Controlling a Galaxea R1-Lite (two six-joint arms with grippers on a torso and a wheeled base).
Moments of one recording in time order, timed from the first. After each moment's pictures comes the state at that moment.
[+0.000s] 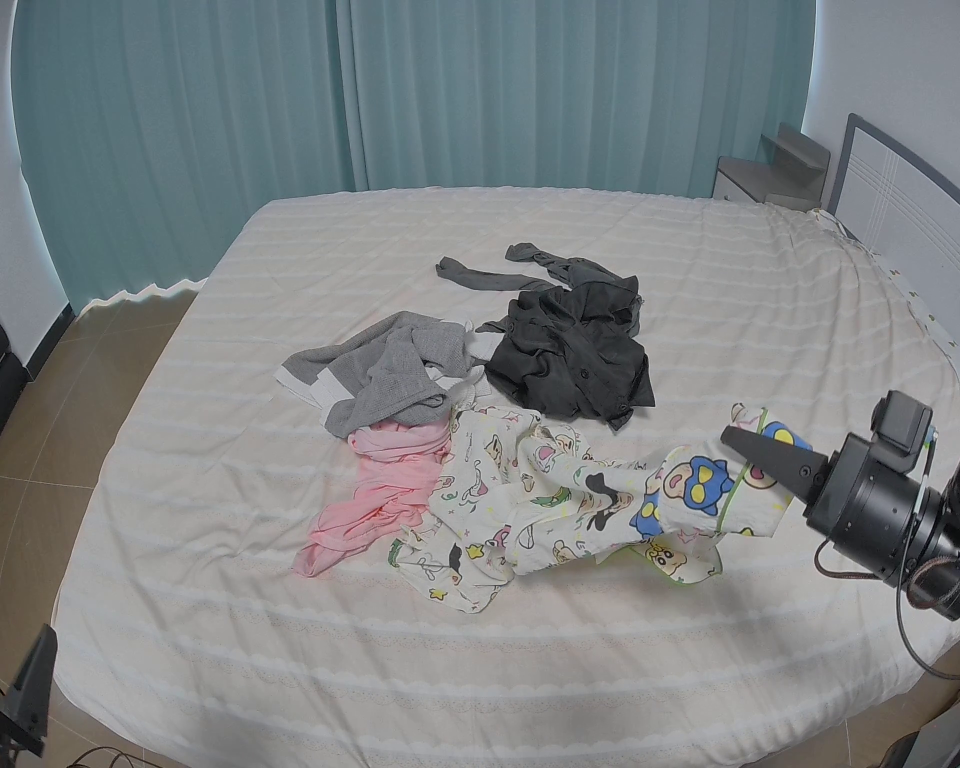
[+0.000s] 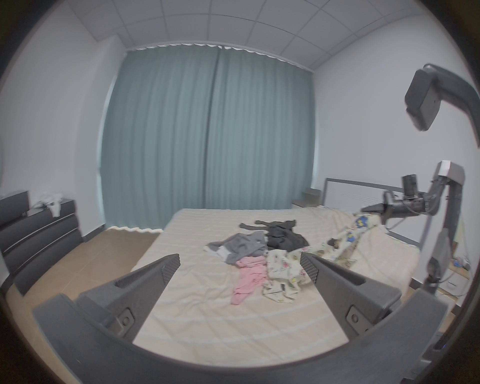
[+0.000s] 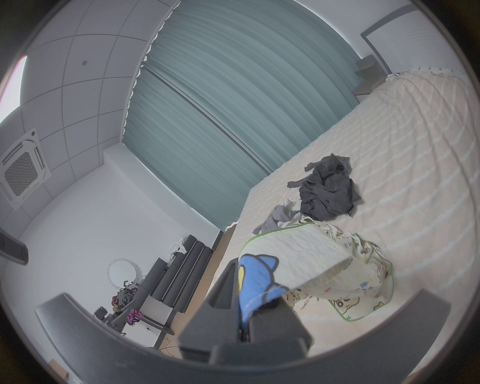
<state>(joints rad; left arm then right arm) -0.03 0.17 -0.32 0.06 -0.12 -0.03 0.70 1.30 -0.41 -0.87 -0.05 0.68</state>
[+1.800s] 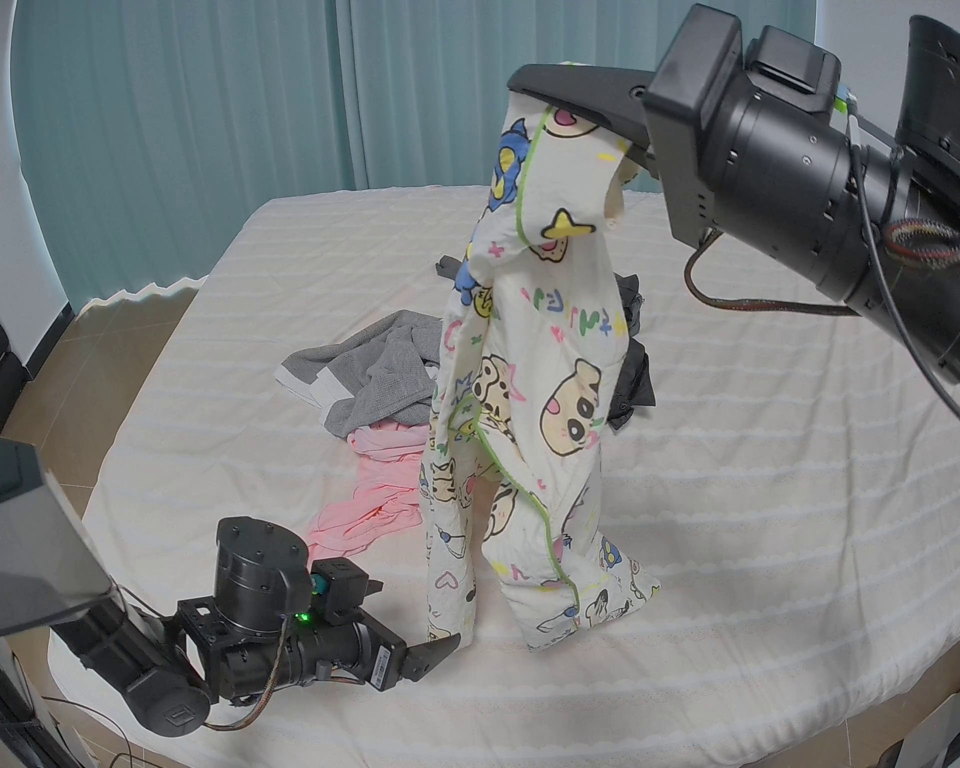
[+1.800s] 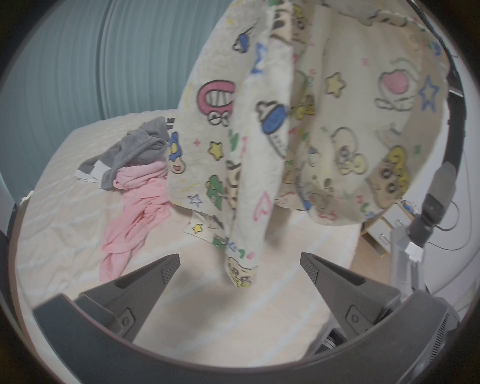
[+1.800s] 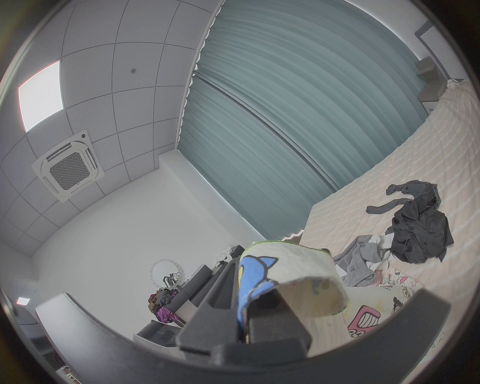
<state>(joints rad) -0.62 1.87 -0.33 -0.98 -0.08 -0.03 0.92 1.58 -1.28 -0.54 -0.02 0.59</state>
